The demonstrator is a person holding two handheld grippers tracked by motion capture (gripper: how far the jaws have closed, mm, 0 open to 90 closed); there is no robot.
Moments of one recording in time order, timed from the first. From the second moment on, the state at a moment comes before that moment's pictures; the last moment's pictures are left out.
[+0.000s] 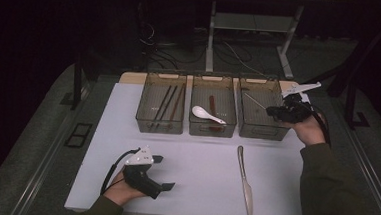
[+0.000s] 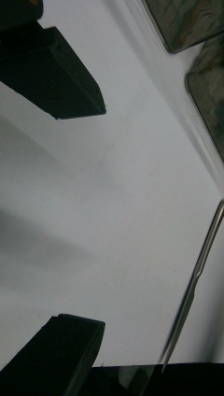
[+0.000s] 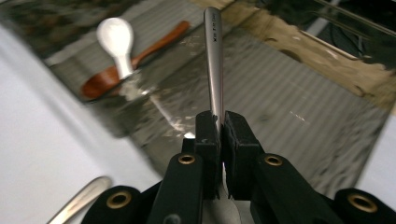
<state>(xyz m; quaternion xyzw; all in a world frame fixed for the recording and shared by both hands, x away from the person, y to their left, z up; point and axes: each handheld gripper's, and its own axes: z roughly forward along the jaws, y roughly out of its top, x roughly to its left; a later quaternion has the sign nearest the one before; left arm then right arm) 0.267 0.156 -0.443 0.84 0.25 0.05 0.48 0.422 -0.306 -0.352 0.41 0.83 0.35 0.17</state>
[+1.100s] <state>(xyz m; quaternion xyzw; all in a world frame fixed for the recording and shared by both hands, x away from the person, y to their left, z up) 0.267 0.157 -0.443 0.84 0.25 0.05 0.48 0.412 -0.314 -0.370 0.44 0.80 0.38 0.14</state>
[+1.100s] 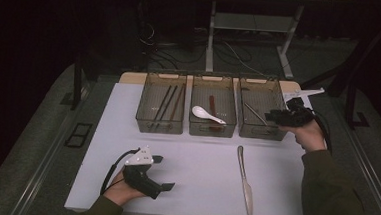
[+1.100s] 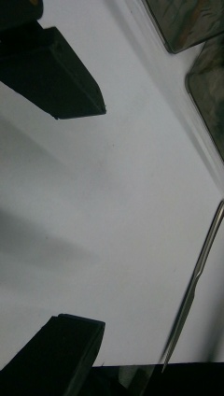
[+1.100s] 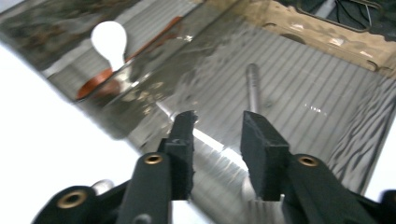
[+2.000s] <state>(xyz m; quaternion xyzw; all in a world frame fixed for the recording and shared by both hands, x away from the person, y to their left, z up) 0.266 0.156 -0.443 0.84 0.25 0.05 0.47 0.361 -0.249 -0.424 0.37 0.87 0.33 0.08</state>
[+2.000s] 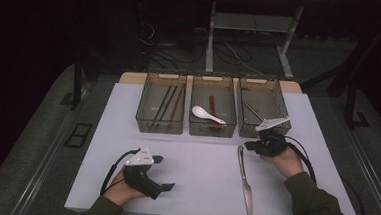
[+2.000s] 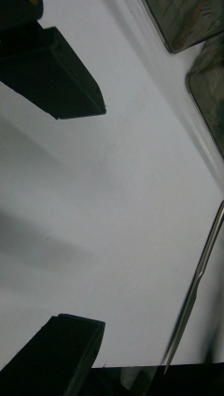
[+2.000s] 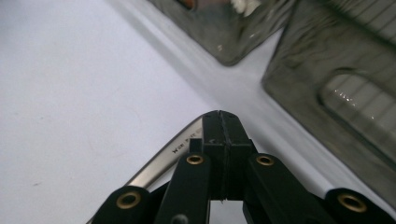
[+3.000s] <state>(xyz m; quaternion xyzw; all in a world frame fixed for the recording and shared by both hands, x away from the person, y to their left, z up) 0.266 0.155 -0.443 0.84 0.25 0.05 0.47 0.369 -0.203 -0.441 0.34 0.88 0.31 0.07</state>
